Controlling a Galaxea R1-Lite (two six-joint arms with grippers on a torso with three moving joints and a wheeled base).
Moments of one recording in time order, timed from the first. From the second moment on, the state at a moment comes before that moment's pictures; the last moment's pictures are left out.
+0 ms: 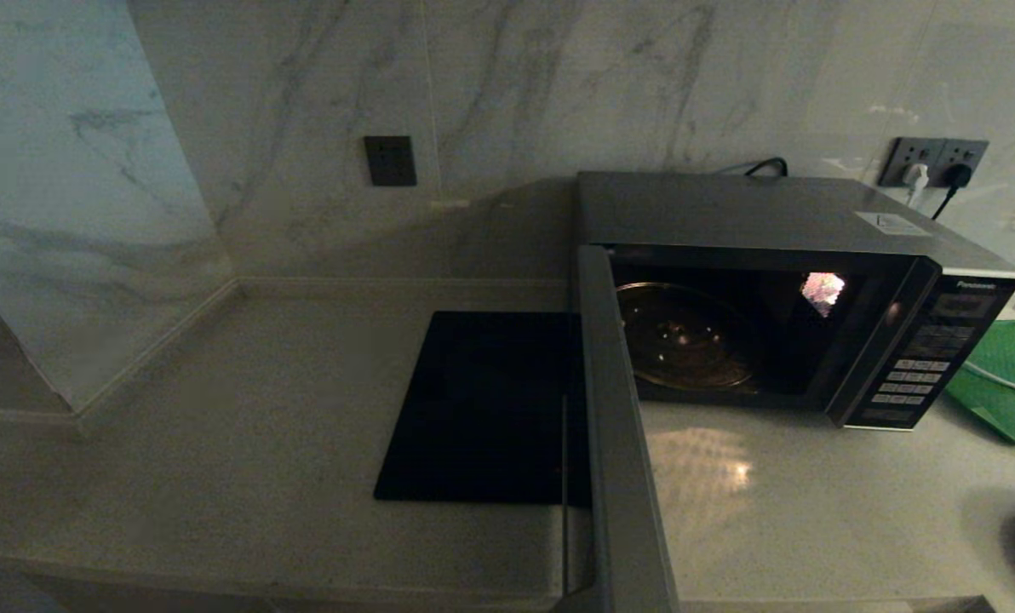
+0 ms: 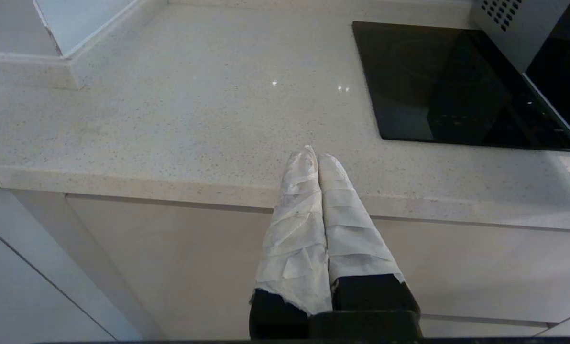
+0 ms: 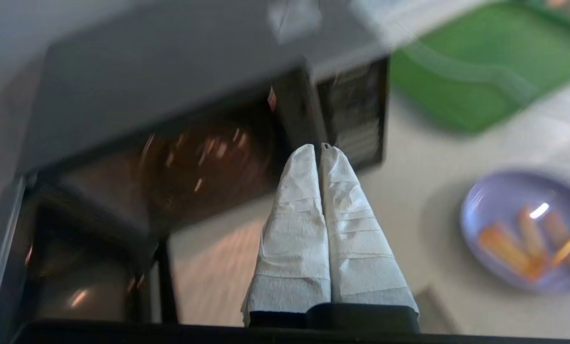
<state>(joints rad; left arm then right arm) 0.00 0.00 0.00 -0.01 0.02 -0.07 0.35 1.09 -1.34 0.53 -0.71 0.49</state>
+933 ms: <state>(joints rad) 0.00 0.00 0.00 -0.01 0.02 -0.07 0.92 1.53 -1.88 0.12 -1.26 0.13</state>
